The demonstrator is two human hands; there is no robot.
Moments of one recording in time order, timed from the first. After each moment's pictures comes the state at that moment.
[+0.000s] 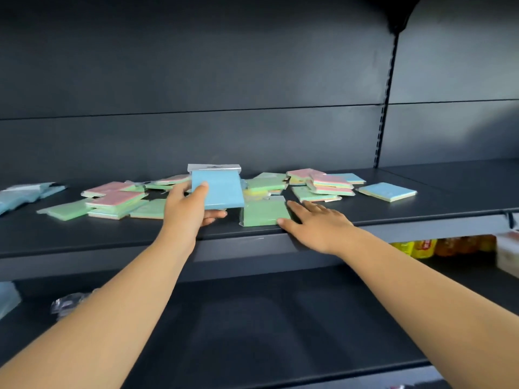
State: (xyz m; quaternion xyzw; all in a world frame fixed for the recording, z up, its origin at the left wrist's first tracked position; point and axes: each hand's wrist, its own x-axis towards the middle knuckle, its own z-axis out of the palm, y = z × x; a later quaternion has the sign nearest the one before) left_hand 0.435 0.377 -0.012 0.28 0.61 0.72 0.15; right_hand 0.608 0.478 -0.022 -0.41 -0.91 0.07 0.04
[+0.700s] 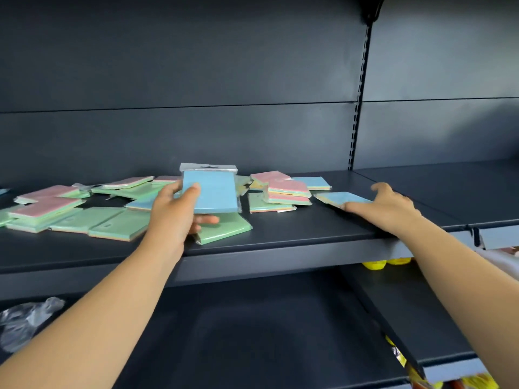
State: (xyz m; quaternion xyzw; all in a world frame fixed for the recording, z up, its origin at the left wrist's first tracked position) left_hand 0.496 0.448 -0.011 0.27 0.62 0.72 0.15; right_hand 0.733 0.611 -0.006 -0.61 -0.73 0.21 0.24
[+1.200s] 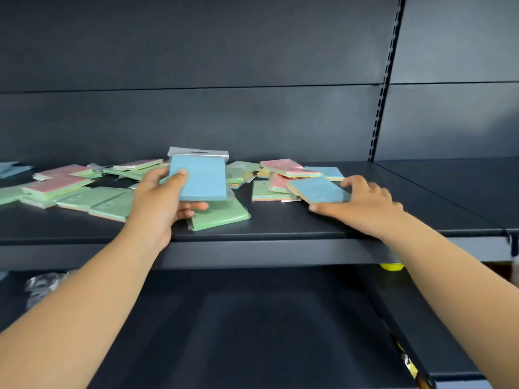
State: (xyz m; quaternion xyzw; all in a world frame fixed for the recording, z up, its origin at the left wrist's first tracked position) left_hand 0.494 0.450 -0.016 0.24 0.60 0.75 0.13; right_hand 0.706 0.587 -0.007 -0.52 -0.82 0.18 0.19
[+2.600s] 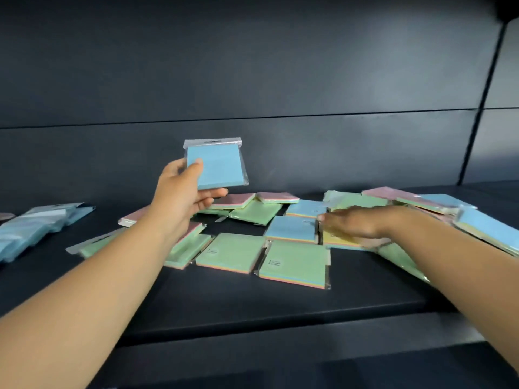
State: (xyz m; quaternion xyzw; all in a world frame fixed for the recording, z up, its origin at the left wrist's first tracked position) left_hand 0.251 0.385 0.037 0.30 0.58 0.74 0.17; right_hand 0.458 0.541 0.011 -0.42 -0.89 0.18 -0.03
